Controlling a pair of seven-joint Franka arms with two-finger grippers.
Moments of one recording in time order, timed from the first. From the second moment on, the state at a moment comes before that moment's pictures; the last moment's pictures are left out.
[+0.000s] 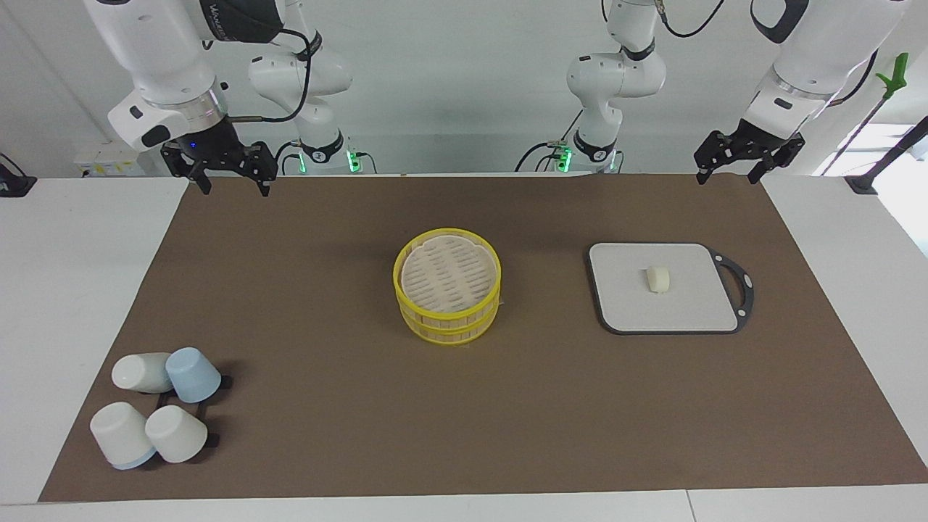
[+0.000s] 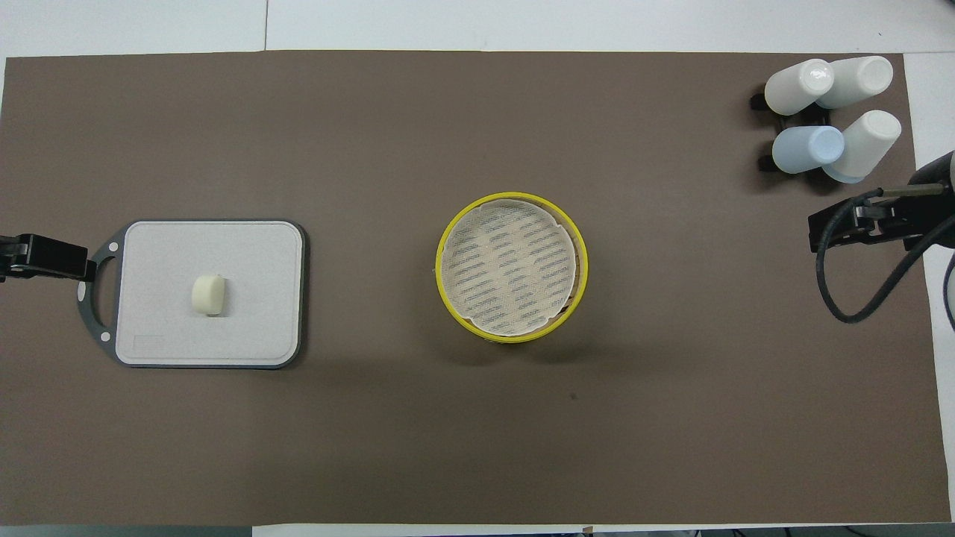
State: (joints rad) left arm -0.08 -0.09 0.06 -1.67 0.01 1.52 0.06; right arm 0.13 0.00 -0.07 -1.55 -0.06 1.46 0.08
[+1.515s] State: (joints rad) left arm -0.08 -0.14 0.06 -1.83 0.01 1.67 0.06; right arm 0.68 0.35 -0.04 -1.53 0.02 1.92 0.61
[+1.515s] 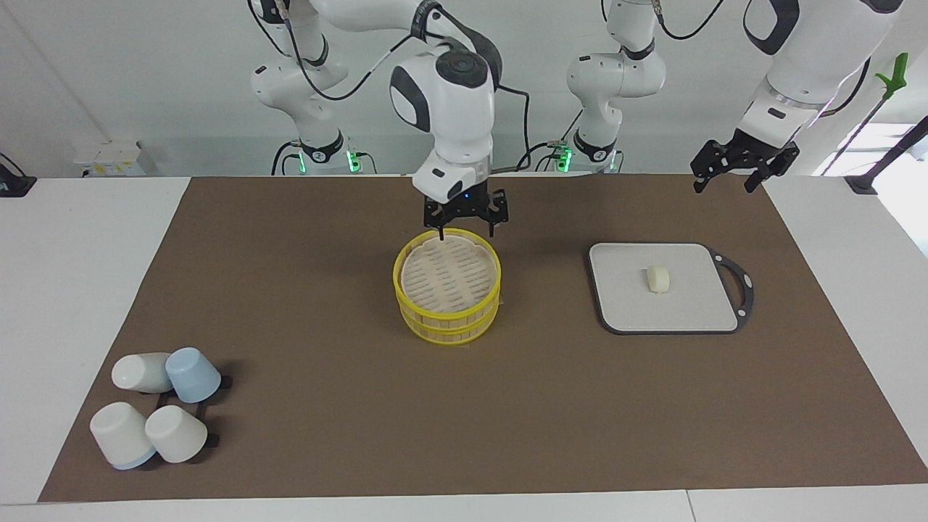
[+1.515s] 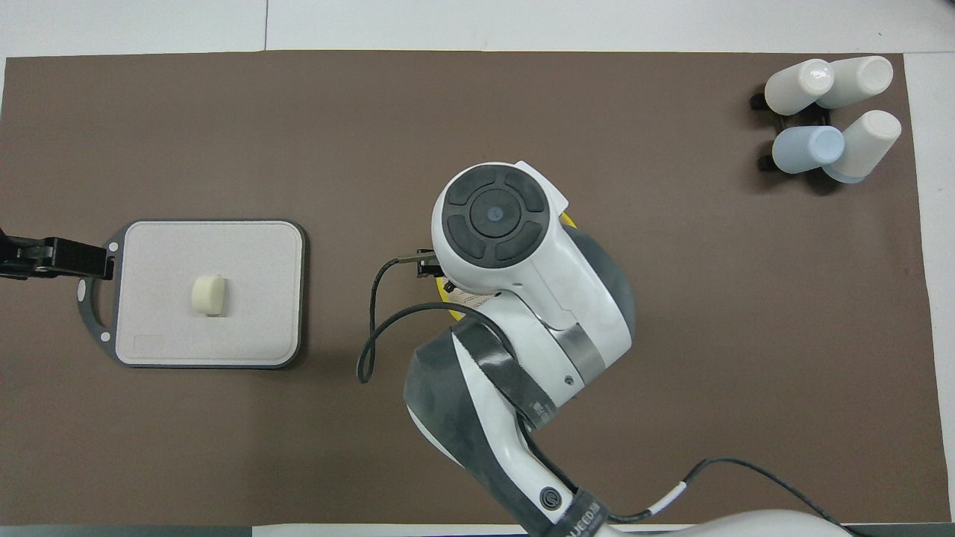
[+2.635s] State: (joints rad) left arm -0.08 0.02 0.05 -2.39 0.01 2.49 0.07; right arm 0.74 0.38 -0.04 -1.65 0.03 2.08 0.62
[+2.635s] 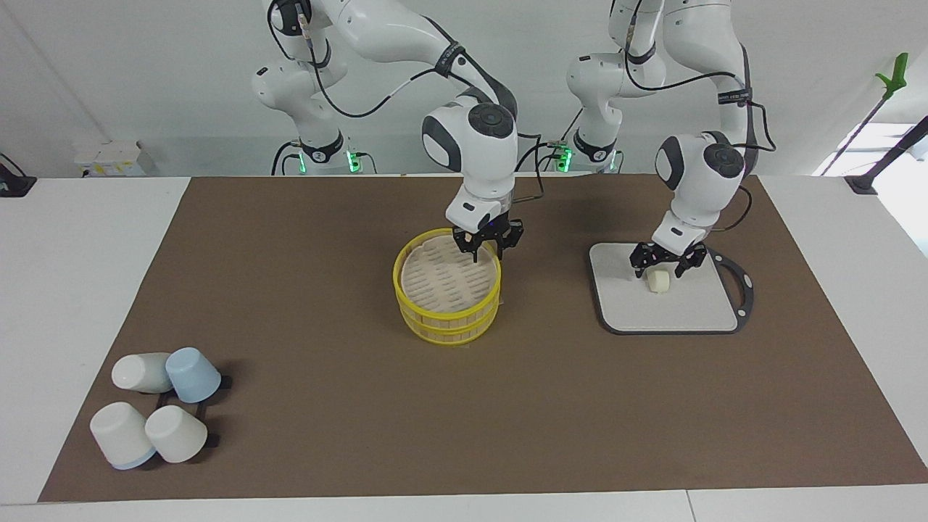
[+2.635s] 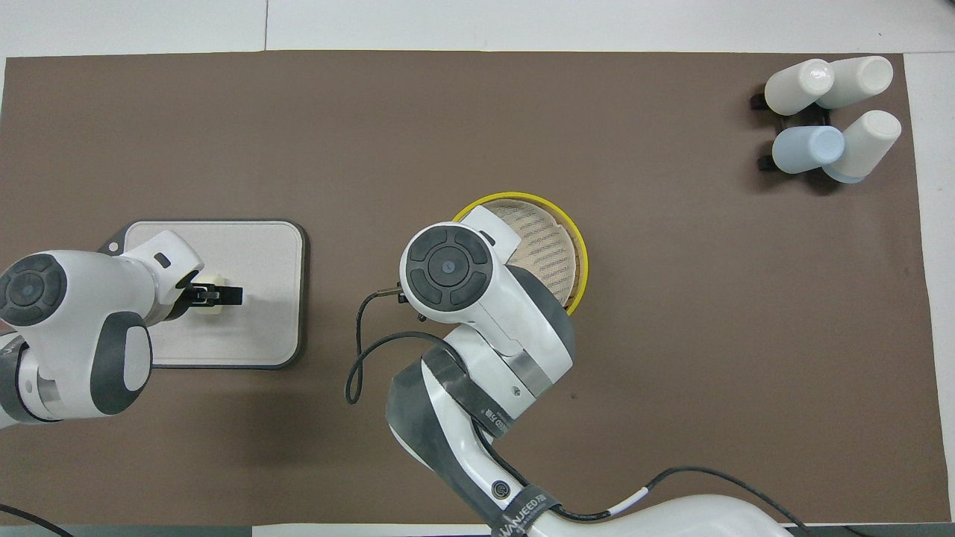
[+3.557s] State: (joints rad) left arm -0.08 0.02 0.05 -2.34 0.01 2.38 0.08; right arm 0.75 0.37 -0.05 -1.66 0.06 2.13 0.62
